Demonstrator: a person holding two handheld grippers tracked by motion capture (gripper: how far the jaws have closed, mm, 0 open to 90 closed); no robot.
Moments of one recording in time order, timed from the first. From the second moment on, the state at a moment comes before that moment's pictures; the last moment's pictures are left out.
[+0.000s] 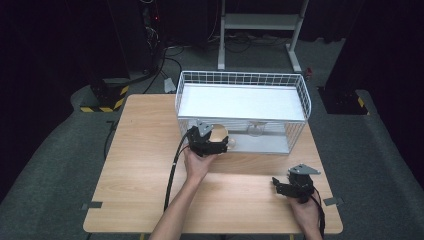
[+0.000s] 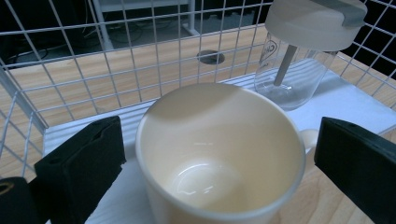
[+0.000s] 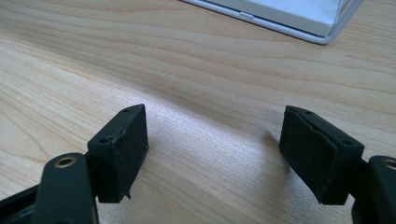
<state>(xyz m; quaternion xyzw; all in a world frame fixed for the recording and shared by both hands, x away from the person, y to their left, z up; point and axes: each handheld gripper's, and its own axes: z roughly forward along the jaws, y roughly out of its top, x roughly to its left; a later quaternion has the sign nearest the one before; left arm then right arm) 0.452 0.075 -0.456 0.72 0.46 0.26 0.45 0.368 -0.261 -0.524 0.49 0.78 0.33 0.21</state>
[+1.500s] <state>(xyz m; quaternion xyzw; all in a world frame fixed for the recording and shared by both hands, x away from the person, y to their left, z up) 0.431 0.073 -0.498 0.75 0.48 0.25 0.38 0.368 -0.261 -0.524 0.49 0.78 0.33 0.21</state>
